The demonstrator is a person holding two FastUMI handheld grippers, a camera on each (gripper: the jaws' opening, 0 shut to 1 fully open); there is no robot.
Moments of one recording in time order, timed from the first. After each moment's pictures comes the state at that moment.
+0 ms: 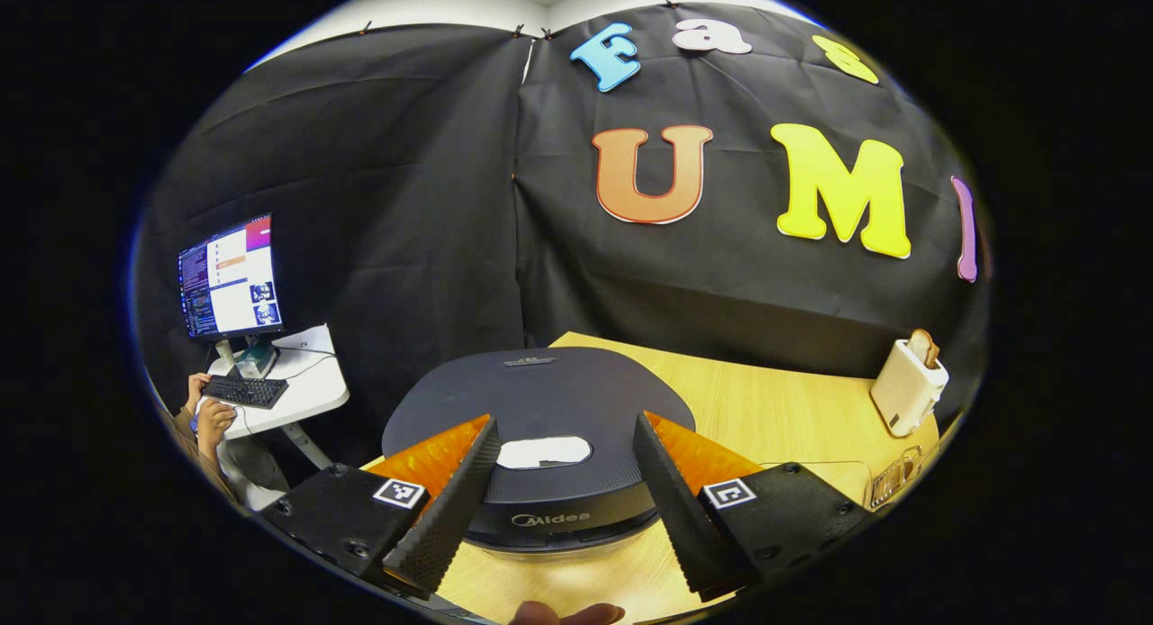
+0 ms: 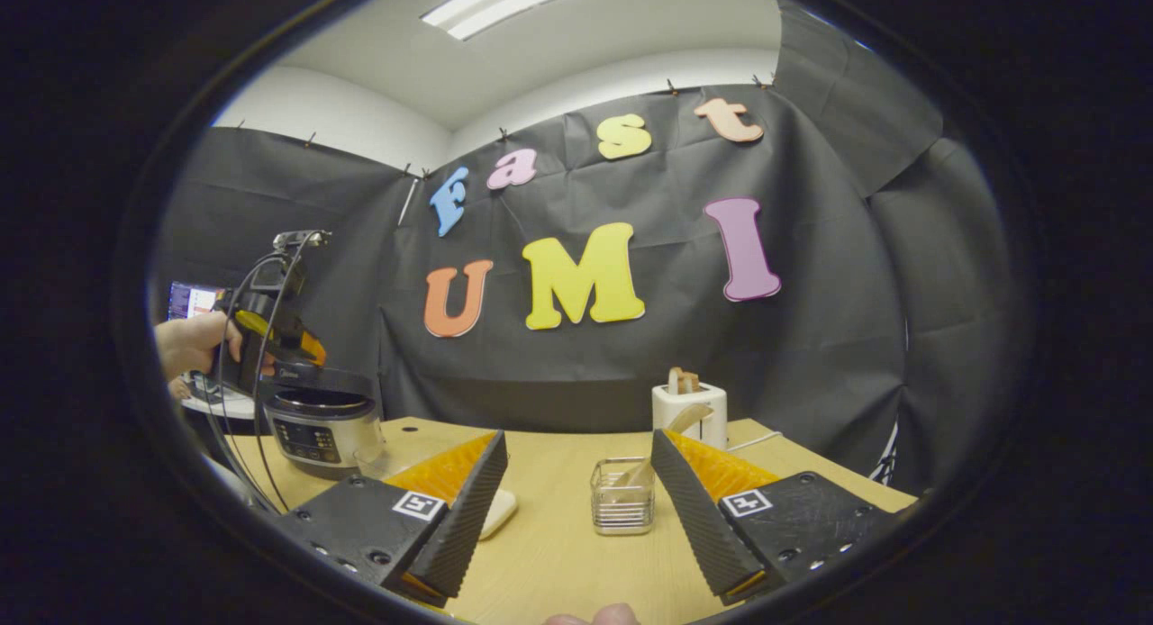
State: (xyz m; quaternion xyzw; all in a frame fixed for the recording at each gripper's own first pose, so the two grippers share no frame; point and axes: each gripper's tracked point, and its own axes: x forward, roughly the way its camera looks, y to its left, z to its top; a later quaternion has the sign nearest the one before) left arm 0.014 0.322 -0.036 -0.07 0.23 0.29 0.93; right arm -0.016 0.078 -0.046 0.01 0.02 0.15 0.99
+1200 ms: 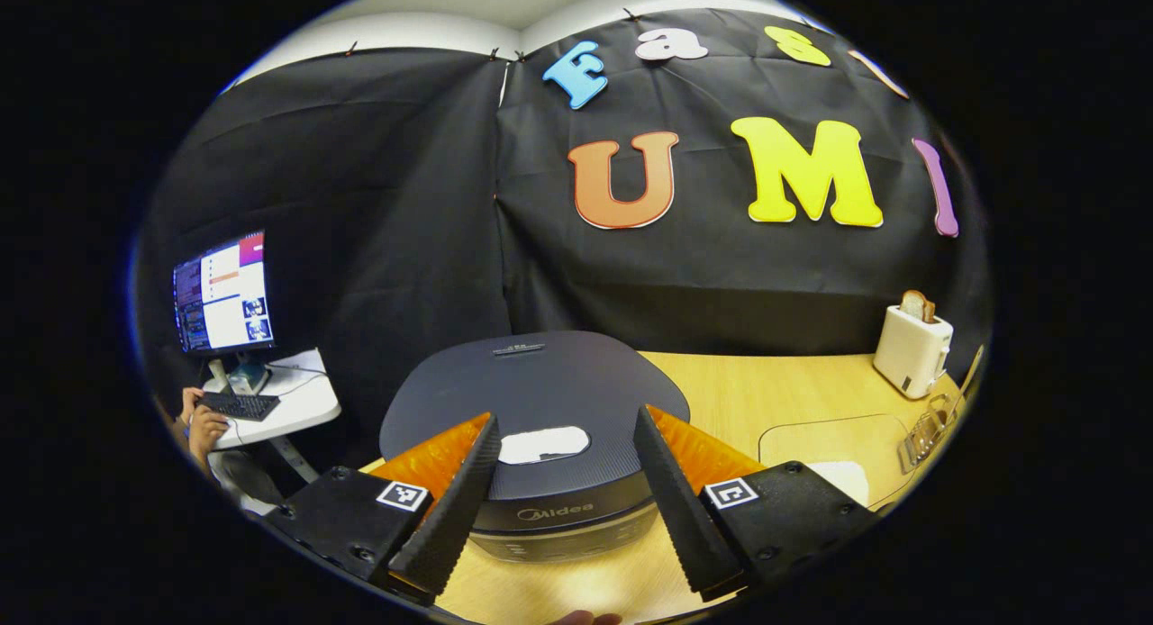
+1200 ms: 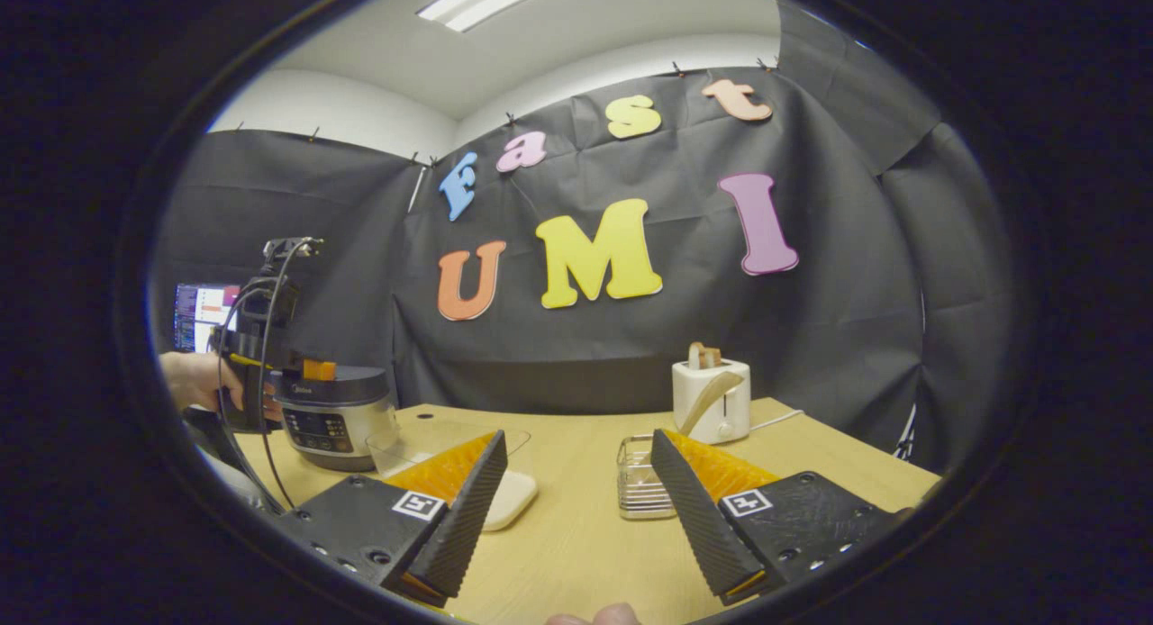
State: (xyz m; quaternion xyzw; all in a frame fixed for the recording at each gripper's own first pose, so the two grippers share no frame) left arm 0.001 0.309 -0.069 -0.03 0.18 0.25 0.95; right arm -0.014 0.103 -0.080 0.02 0.06 0.17 0.98
